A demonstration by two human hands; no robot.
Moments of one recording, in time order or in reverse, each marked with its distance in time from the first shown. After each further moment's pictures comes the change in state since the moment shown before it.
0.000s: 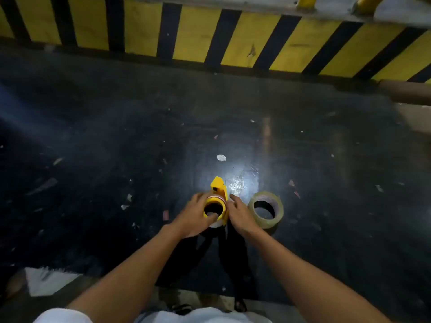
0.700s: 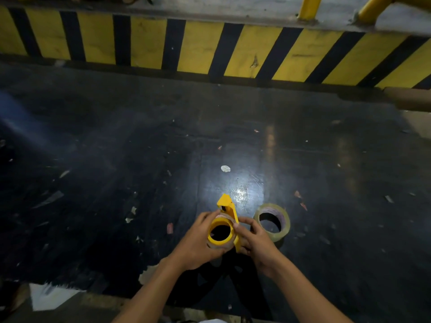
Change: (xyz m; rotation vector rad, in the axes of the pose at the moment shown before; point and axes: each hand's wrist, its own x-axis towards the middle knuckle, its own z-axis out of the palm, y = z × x) left_hand -0.040 0.012 0.000 -0.132 0.062 0.214; right_hand -0.029 0.027 -0.017 0.650 -0.155 0.150
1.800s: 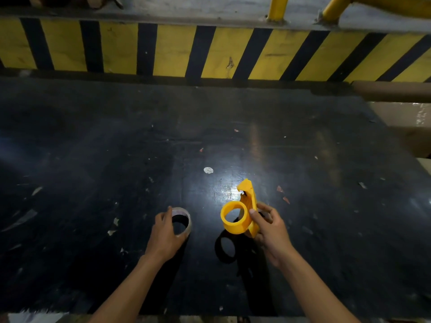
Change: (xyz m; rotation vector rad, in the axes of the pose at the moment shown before) left_hand 0.023 -0.046 -0.017 0.235 0.142 -0.457; right_hand -0.020 -0.029 -0.039 0.090 0.355 -0.214
